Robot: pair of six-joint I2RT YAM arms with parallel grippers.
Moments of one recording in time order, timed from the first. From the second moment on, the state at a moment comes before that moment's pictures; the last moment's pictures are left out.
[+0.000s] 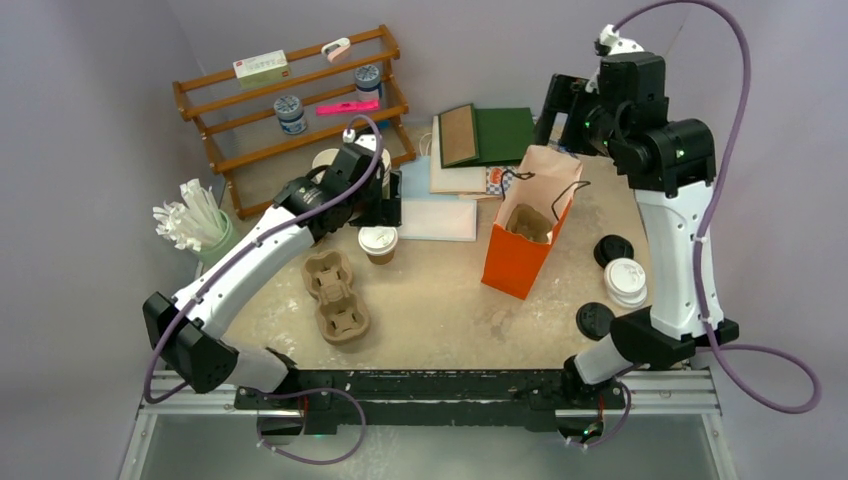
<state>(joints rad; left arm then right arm) -0.63 1.42 1.45 -0.85 -0.21 -0.49 0.30 1.55 2.31 -1.35 0.23 0.37</state>
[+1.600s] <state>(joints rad) -0.23 1.07 1.17 -1.06 -0.25 -0.62 0.99 2.12 2.02 -0.88 0.23 0.29</state>
